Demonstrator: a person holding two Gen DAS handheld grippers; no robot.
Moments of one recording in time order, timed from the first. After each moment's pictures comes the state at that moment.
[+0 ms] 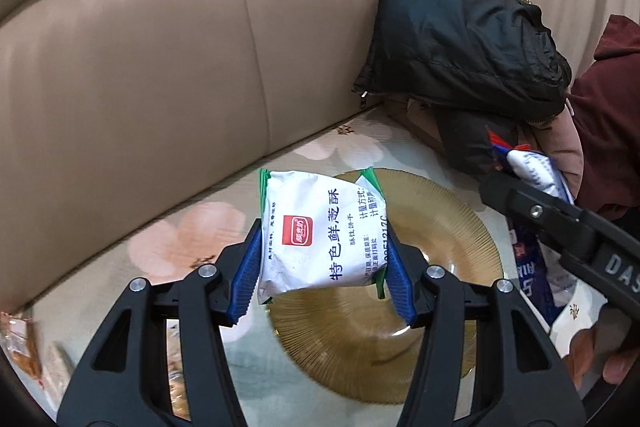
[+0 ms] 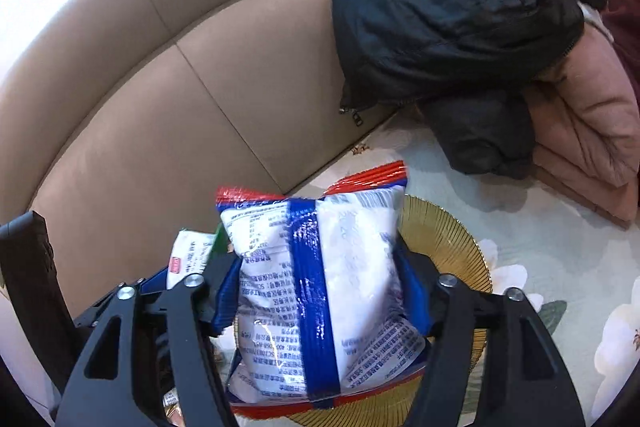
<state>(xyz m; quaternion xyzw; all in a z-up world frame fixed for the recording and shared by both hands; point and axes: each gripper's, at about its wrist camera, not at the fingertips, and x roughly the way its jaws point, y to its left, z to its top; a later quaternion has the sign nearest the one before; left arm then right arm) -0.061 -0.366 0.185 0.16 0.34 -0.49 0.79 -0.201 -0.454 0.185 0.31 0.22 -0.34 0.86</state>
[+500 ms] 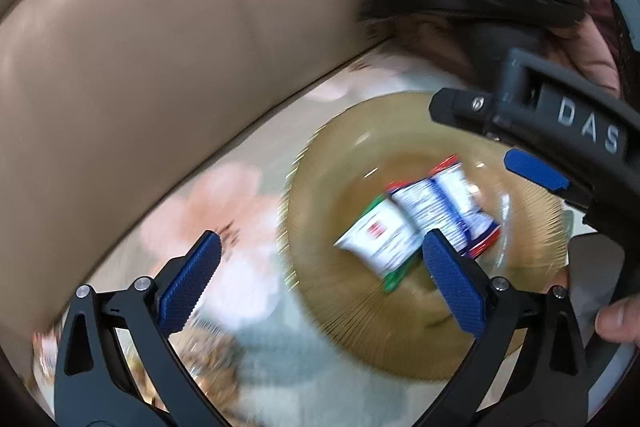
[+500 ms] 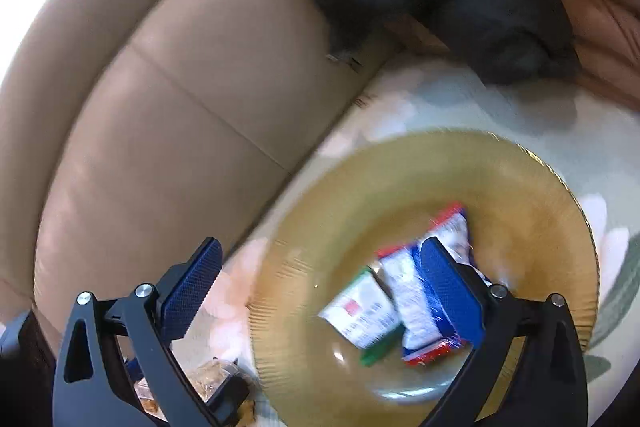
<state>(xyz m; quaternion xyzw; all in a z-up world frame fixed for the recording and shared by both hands) -0.055 -0.367 0.137 0.27 0.36 -0.45 0.77 -0.158 -0.468 0.130 0.41 0.18 -0.32 0.84</state>
